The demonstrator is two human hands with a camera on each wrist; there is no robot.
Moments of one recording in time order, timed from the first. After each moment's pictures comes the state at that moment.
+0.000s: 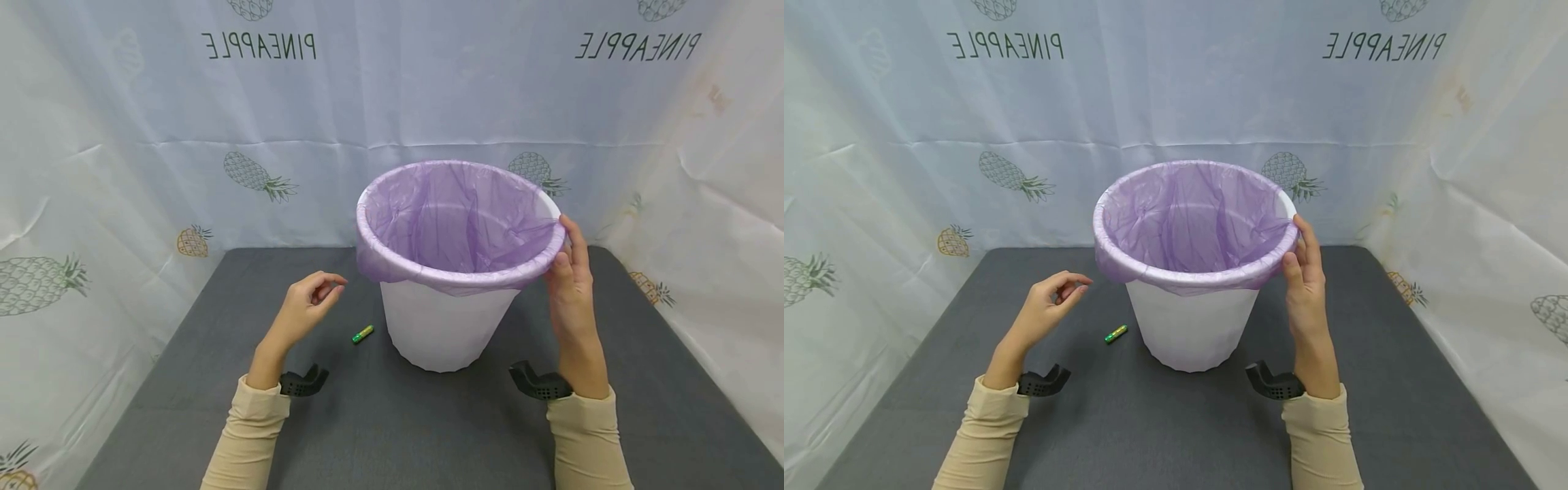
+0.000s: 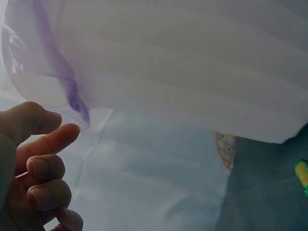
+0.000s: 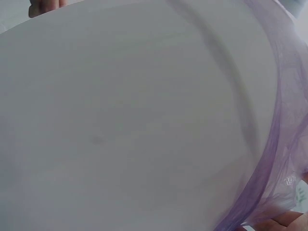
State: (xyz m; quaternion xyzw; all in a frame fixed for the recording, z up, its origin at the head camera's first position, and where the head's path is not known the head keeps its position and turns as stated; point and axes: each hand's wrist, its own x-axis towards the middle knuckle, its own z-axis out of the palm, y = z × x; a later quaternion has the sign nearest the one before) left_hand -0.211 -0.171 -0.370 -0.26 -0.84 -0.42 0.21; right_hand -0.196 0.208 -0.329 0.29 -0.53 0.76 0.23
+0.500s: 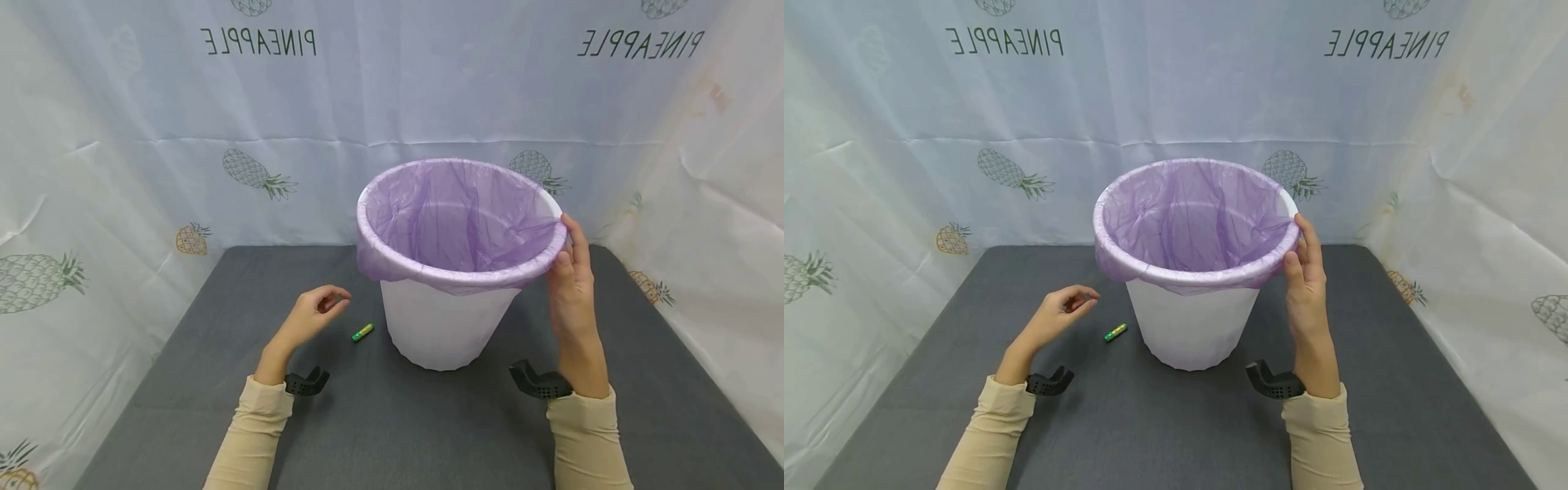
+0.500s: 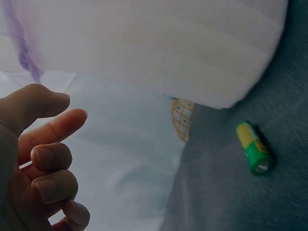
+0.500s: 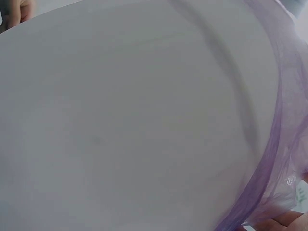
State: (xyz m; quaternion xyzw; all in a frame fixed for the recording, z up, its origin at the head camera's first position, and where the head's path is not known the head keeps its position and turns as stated) left_hand -0.226 -0.179 -0.409 -0.23 -0.87 -0.43 0.09; right_hand -0.196 0.208 -0.328 0.29 -0.52 0.77 0.24
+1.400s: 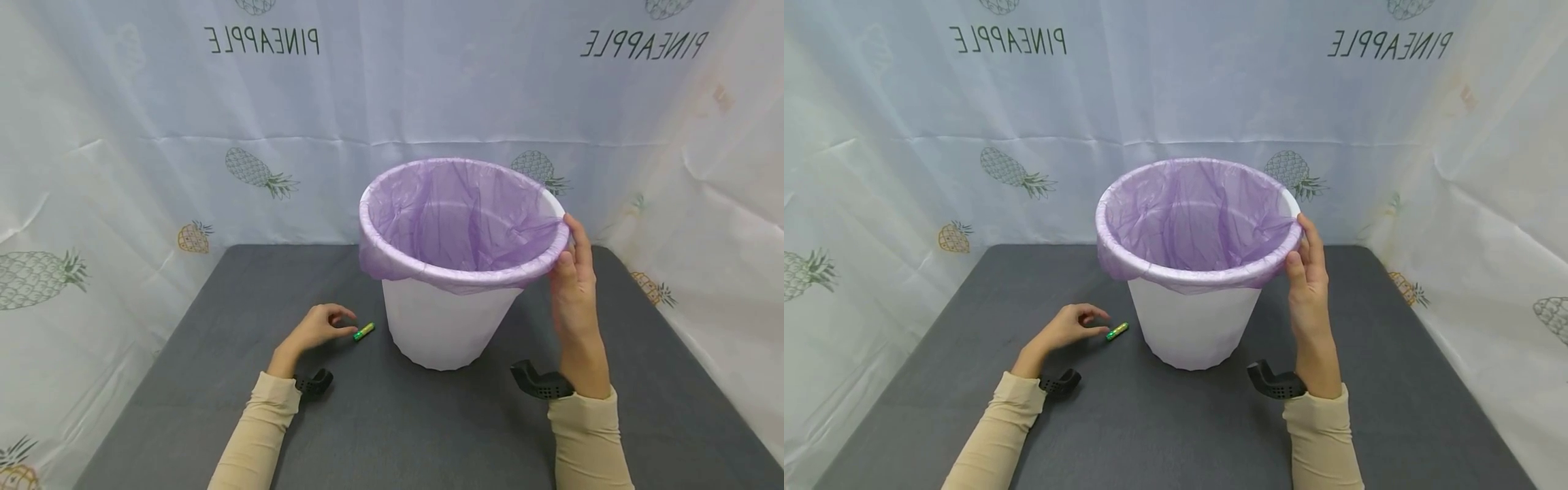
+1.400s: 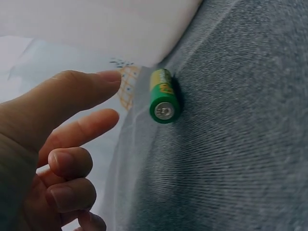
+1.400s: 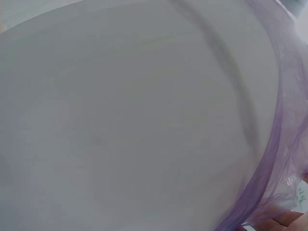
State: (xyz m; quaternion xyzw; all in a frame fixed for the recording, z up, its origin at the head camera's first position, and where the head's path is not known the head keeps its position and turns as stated) left_hand -0.241 -0.184 -0.453 -0.20 -0.90 -0.38 -0.04; right_hand -0.196 0.208 -0.330 0.29 -0.53 0.76 0.24
